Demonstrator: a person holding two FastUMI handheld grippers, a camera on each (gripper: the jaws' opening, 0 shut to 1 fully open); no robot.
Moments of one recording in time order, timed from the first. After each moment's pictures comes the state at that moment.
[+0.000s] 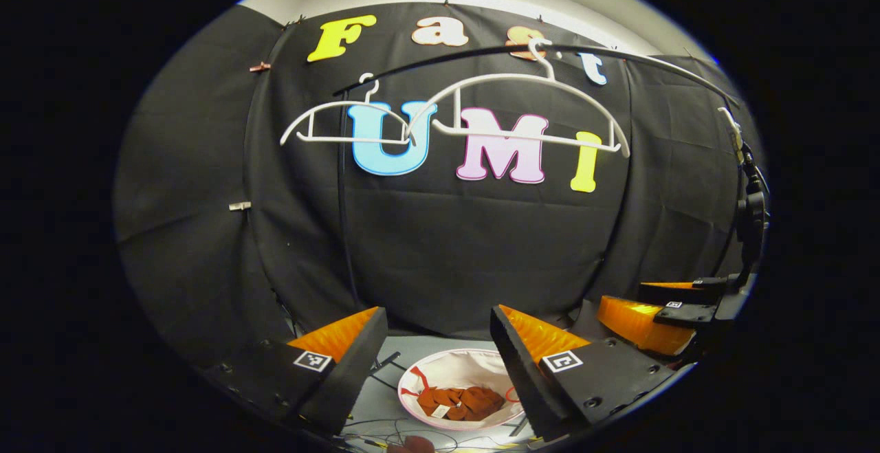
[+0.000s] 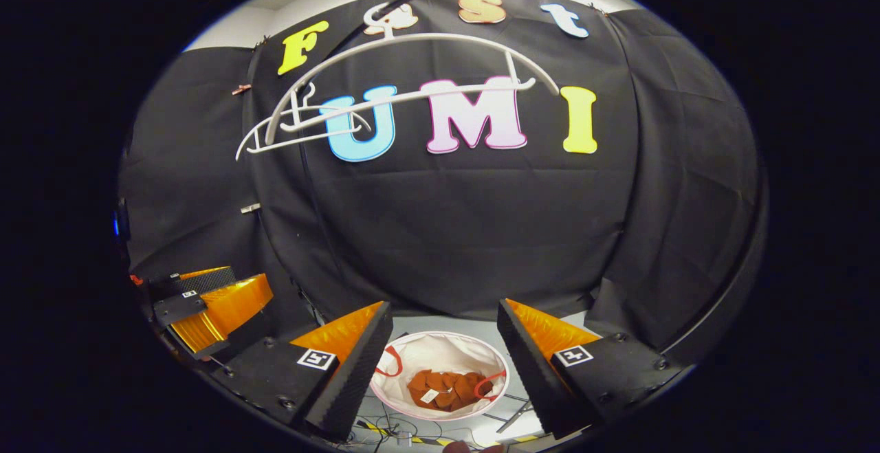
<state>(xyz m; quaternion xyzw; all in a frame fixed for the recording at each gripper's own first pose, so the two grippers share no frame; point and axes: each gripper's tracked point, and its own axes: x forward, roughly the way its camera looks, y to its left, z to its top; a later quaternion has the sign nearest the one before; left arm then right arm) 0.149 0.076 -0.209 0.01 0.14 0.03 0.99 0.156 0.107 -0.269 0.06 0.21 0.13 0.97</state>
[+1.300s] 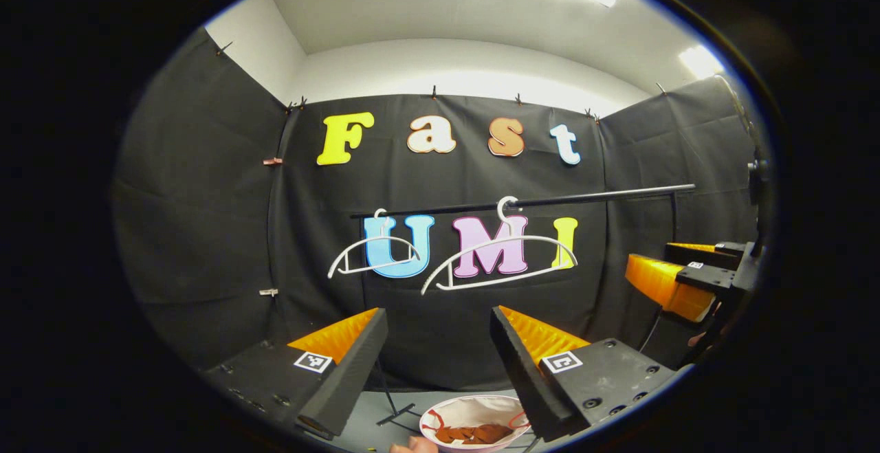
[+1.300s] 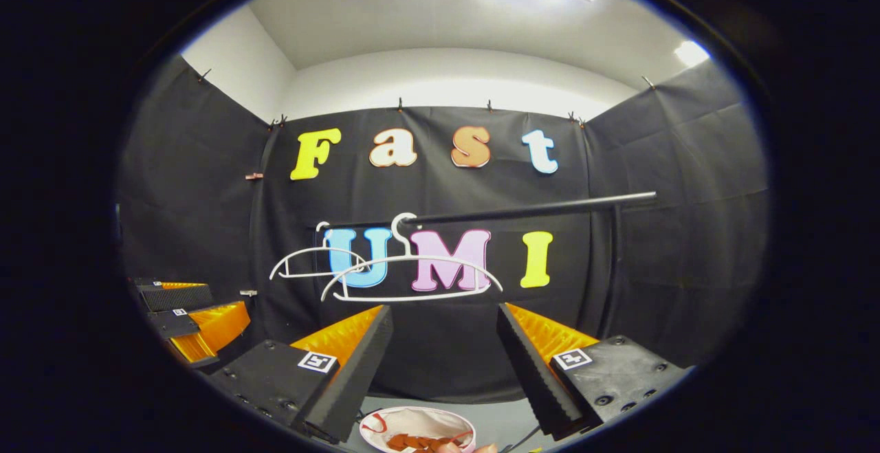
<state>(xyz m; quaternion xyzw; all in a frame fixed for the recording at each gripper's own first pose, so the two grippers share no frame) 0.016 0.057 -0.006 0.04 -0.02 0.03 1.00 0.041 0.056 0.004 0.04 -0.05 0.06 1.00</state>
